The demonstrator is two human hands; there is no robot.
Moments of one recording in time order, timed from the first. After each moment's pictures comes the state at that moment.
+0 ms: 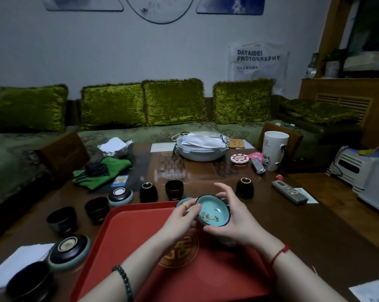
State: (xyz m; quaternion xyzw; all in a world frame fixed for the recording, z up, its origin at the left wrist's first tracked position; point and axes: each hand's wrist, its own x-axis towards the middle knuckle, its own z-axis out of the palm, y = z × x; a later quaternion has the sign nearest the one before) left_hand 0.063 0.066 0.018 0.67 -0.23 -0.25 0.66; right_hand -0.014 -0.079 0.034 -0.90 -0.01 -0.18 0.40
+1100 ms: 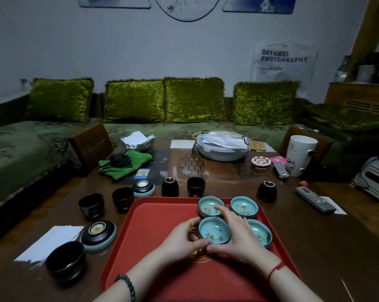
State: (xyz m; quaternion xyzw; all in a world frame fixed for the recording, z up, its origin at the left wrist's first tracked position) left_hand 0.068 0.123 -0.019 0.82 -0.29 -0.14 0.47; right_hand 0.000 -0.039 -0.002 -0.96 0.02 -0.09 0.28
